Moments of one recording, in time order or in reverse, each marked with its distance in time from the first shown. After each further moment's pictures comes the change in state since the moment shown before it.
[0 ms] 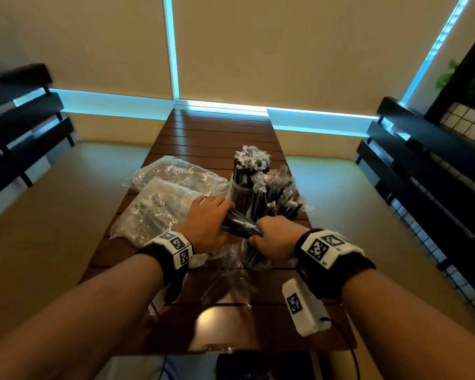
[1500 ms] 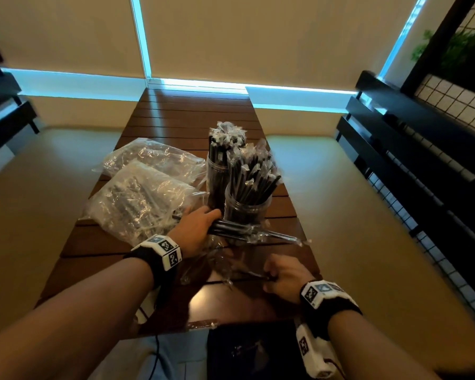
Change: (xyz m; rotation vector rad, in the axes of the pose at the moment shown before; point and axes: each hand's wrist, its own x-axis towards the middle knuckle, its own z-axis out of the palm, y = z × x) left_hand -0.018 0.021 0.044 -0.213 -0.242 -0.031; right_hand -0.028 0.100 0.144 0.278 0.048 0.175
